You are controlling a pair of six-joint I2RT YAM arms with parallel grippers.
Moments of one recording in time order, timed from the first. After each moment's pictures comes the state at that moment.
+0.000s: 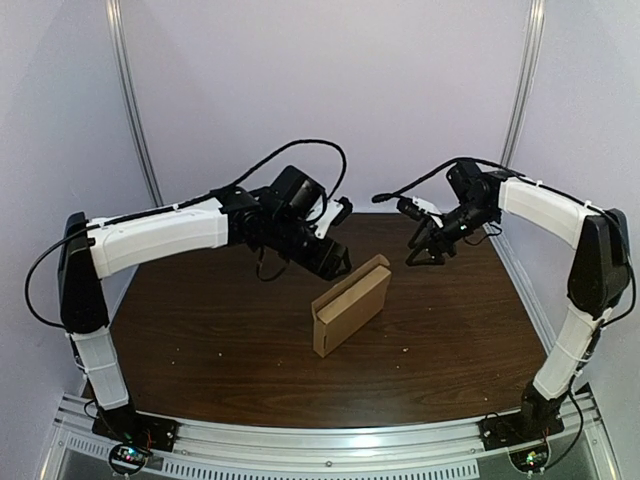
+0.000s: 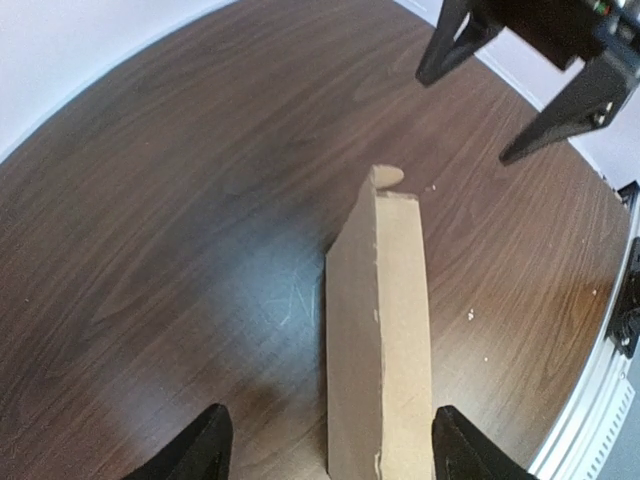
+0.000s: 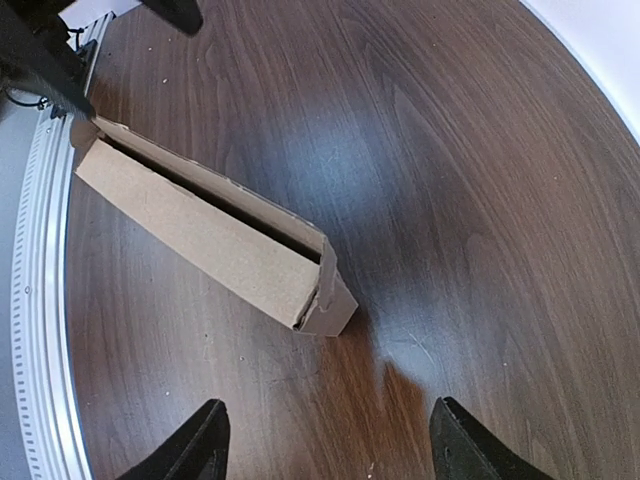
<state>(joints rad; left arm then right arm) -0.92 1.85 1.66 -0.59 0.06 -0.31 0.29 1.78 1.55 -0.95 -0.81 -0.82</state>
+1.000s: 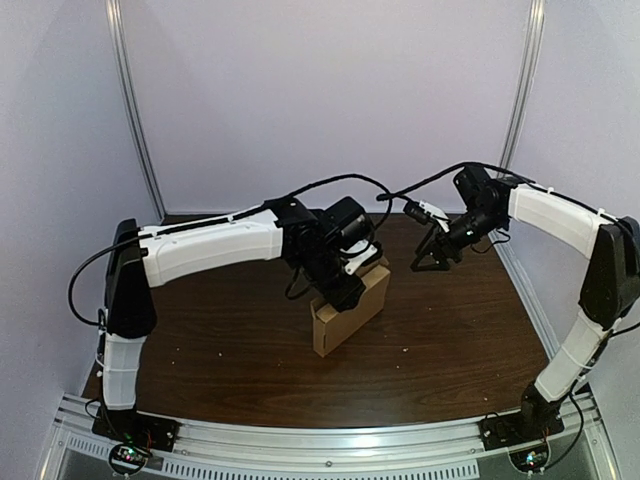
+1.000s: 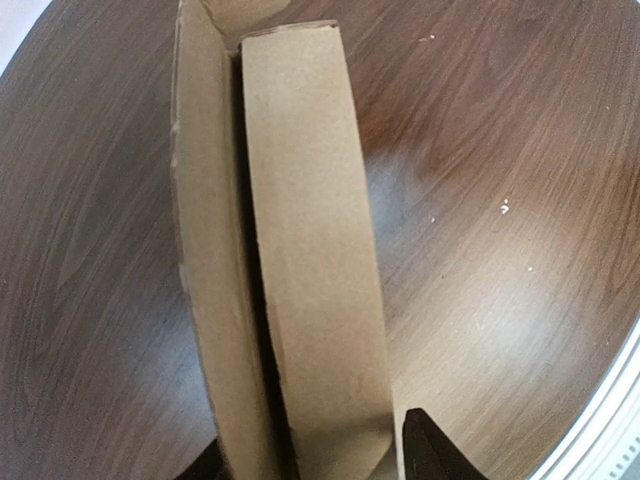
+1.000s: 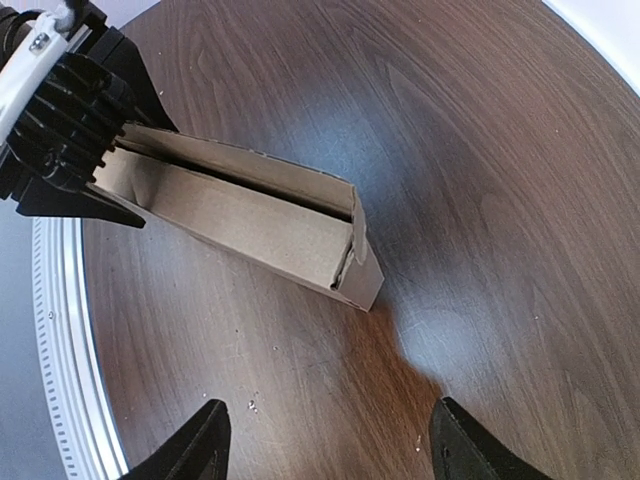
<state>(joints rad) -1.06 2.11 1.96 -0.97 -0.06 -0.23 0.29 1.67 1.43 -0.92 -0.79 -0.67</state>
